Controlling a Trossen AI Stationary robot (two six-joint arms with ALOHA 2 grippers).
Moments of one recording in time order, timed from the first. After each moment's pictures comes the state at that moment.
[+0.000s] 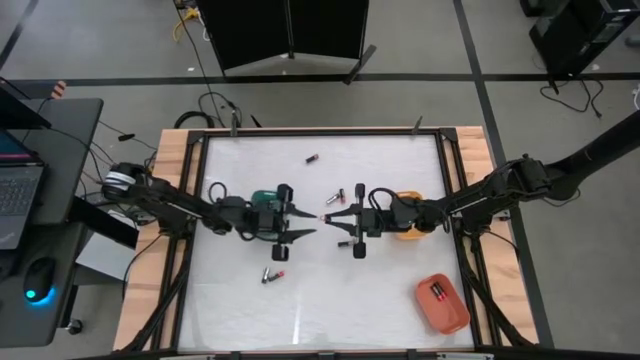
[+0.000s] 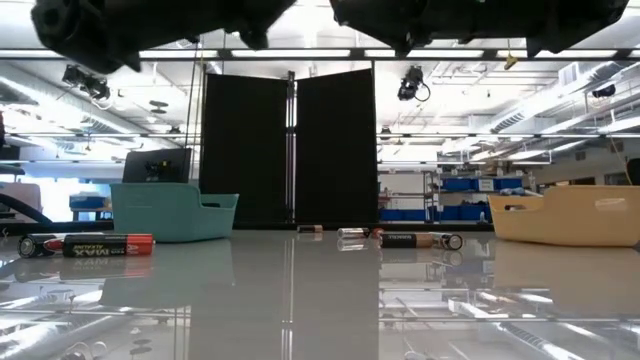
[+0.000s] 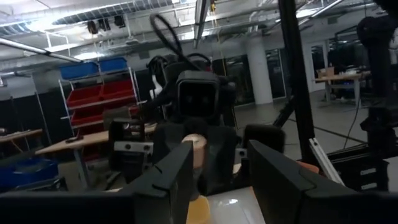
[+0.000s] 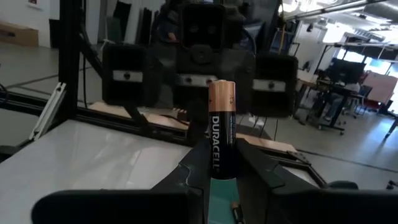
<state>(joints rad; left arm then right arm) -0.16 1.48 0.56 1.21 -0.07 0.20 0.18 1.49 0.67 0.85 0.22 -0.24</state>
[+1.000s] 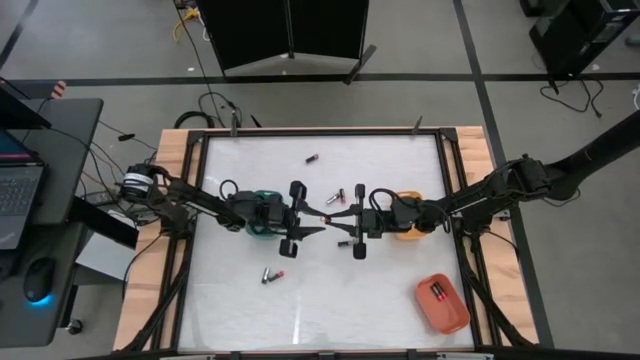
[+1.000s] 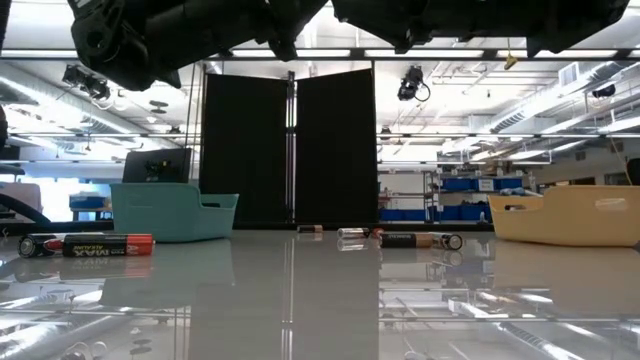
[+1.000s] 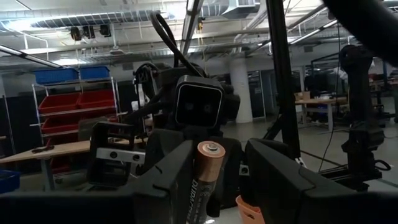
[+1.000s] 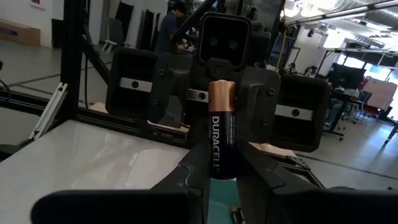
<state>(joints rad) -0.09 1.63 0.64 1.34 0.09 0.10 0.18 1.49 0.67 0.86 0.21 -0.26</state>
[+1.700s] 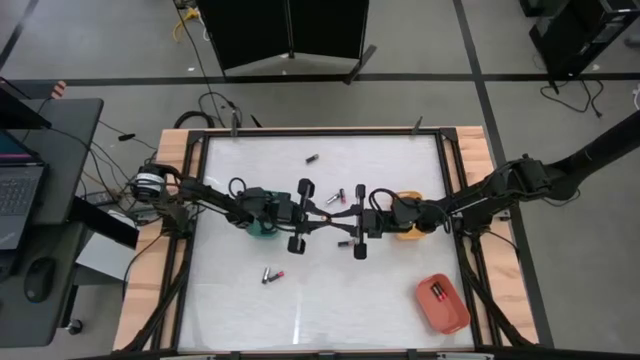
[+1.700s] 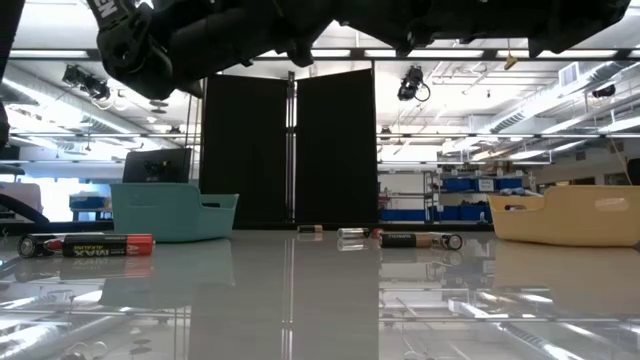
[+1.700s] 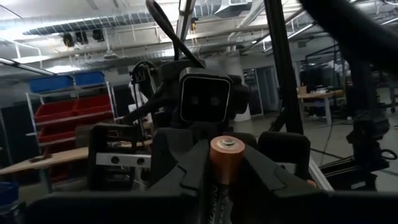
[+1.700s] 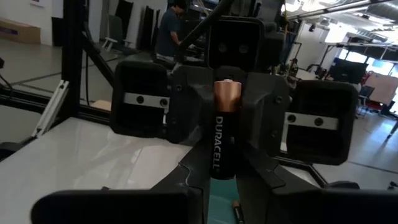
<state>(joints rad) -0.05 1.72 0.70 1.36 0.16 0.13 0.18 1.49 0.67 0.85 0.22 -0.25</state>
